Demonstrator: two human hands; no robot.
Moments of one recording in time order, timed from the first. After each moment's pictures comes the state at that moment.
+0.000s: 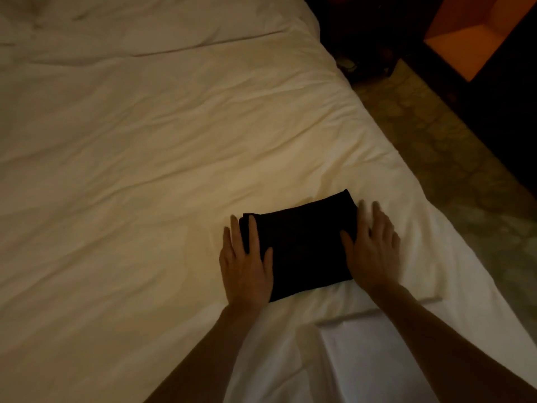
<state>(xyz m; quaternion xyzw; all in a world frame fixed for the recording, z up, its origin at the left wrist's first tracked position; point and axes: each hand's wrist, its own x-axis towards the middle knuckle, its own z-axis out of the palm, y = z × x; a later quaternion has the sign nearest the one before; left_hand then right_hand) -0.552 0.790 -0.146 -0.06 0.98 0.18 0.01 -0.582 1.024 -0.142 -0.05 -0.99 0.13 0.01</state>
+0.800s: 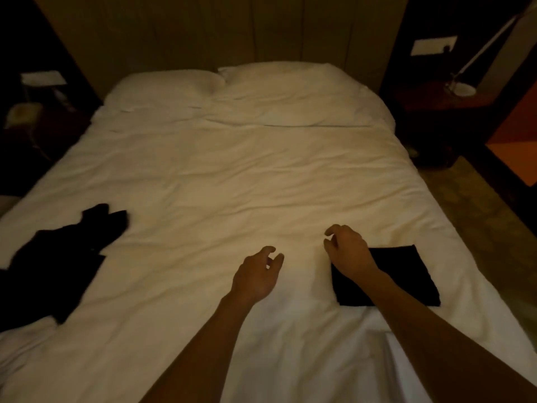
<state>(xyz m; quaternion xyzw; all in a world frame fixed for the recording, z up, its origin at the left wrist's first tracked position) -0.448 0.613 0.068 -0.18 0.90 0.39 0.09 -0.536 0.810 0.080 0.10 -0.95 0.28 -0.11</state>
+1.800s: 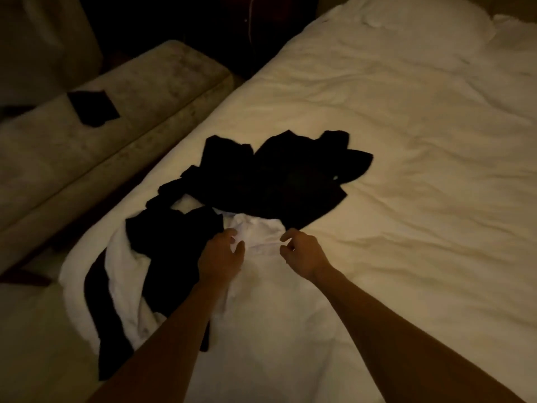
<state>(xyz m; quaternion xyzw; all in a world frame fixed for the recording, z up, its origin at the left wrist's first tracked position) -0.068 0.043 -0.015 -0.52 0.78 0.35 -0.04 -0.215 0.158 0.022 0.33 -0.85 0.22 -0.35</state>
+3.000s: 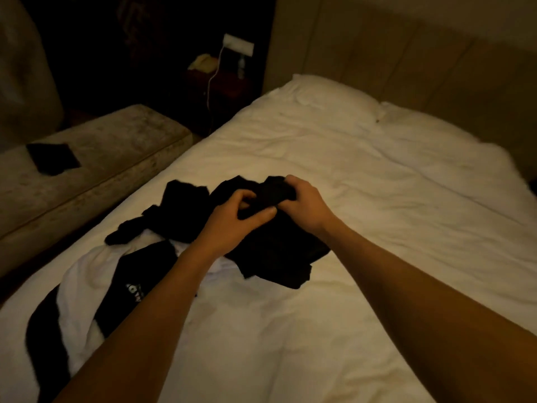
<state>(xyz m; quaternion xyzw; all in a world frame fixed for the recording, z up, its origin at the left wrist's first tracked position) -0.111 0.090 0.168 -0.26 0.76 0.57 -0.17 -0.253 0.194 0.214 0.43 -0.83 0.32 -0.17</state>
